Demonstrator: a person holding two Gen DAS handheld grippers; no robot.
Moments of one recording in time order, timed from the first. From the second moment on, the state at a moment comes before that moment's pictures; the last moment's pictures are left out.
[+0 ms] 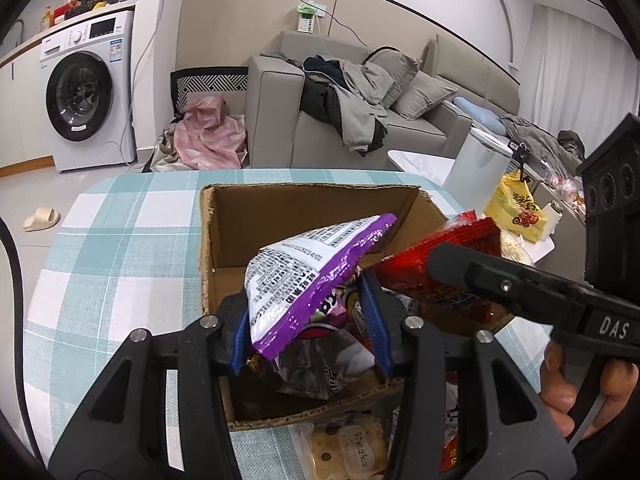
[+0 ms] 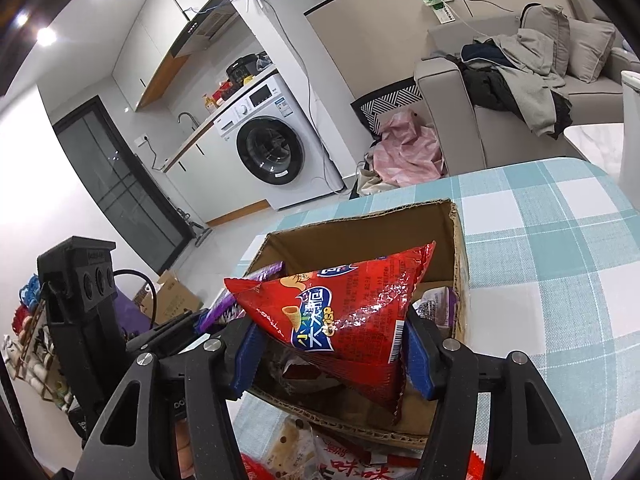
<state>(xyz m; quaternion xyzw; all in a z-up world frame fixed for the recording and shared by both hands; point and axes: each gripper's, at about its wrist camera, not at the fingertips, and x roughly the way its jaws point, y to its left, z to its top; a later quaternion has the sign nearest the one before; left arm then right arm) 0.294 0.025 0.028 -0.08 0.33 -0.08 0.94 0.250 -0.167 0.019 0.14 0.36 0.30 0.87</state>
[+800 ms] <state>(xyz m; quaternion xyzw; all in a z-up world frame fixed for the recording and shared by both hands) 0.184 0.053 0.065 -0.07 0.29 -0.04 0.95 0.191 -0.210 0.032 0.11 0.34 0.23 0.91</state>
